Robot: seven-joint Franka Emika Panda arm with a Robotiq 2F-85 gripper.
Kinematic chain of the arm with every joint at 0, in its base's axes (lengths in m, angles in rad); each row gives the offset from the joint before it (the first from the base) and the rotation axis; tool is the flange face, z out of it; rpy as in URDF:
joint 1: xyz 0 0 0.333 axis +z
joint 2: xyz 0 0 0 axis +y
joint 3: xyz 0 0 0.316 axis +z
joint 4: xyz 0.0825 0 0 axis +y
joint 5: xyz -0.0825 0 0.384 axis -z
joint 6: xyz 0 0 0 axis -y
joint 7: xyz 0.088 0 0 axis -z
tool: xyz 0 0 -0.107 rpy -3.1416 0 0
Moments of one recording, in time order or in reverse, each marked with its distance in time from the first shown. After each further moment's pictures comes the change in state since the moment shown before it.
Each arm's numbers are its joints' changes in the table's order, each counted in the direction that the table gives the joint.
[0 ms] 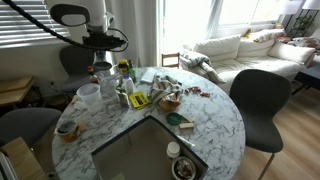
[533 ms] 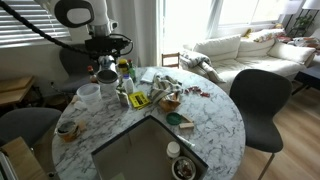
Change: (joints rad) arm -0.051 -0.015 -0.010 0.032 0.461 -0.075 0.283
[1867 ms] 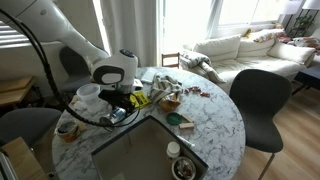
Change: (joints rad) arm -0.144 0.387 -0.055 0.056 0.042 0.107 0.468
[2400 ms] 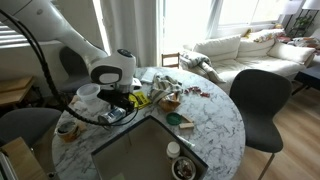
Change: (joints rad) arm 0.025 -0.010 -0.010 0.017 -0.036 0.029 -0.022
